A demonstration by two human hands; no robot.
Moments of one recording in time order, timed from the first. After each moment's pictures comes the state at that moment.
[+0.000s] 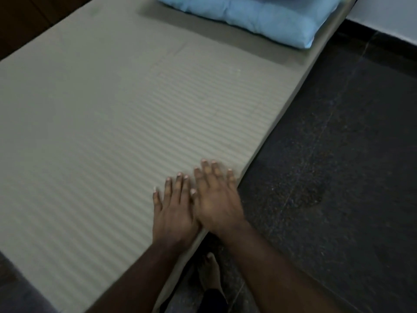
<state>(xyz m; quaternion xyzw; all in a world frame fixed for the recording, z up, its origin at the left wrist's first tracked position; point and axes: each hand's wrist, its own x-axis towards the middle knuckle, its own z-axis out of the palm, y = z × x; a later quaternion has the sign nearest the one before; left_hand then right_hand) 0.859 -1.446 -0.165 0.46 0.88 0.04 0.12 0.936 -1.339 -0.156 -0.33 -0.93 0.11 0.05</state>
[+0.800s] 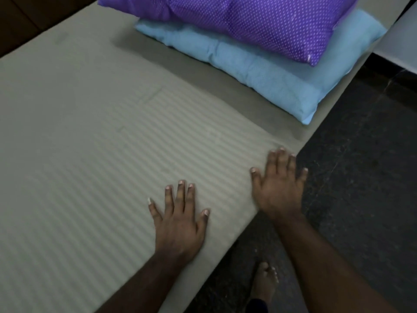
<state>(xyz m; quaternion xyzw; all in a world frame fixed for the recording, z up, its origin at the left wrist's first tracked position) 0.819 -1.175 -0.183 0.40 0.91 0.02 0.14 0.941 -0.958 -0.182 -0.51 -0.86 0.04 0.02</state>
